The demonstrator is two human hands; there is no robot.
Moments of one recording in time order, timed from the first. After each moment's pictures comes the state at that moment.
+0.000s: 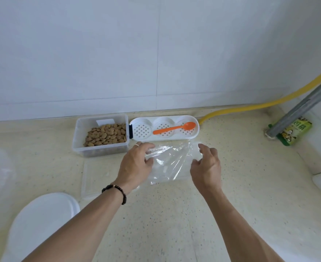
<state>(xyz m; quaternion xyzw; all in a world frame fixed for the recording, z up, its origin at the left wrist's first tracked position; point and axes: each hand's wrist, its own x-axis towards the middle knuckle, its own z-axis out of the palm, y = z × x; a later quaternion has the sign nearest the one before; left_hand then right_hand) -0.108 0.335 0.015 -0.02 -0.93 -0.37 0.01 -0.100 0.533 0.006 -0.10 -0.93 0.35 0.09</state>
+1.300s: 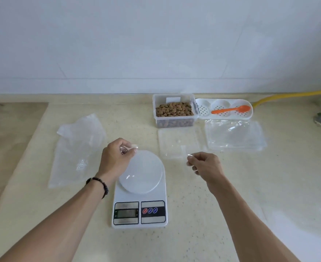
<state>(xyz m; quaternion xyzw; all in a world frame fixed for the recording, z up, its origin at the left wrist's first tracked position) 0.029 0.076 0.023 0.19 -0.86 -0.47 0.01 0.012 0.339 0.024 -0.18 -0.78 0.57 -0.15</state>
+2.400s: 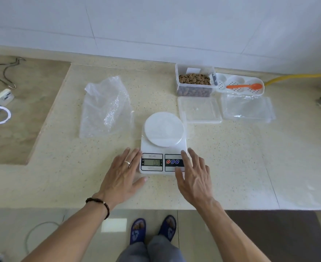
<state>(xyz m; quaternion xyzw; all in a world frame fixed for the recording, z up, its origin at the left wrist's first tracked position) 0.215 0.026 -0.047 -0.08 -0.98 -0.12 -0.10 0.185 0.263 -0.021 0.10 -0.99 0.13 -0.07</state>
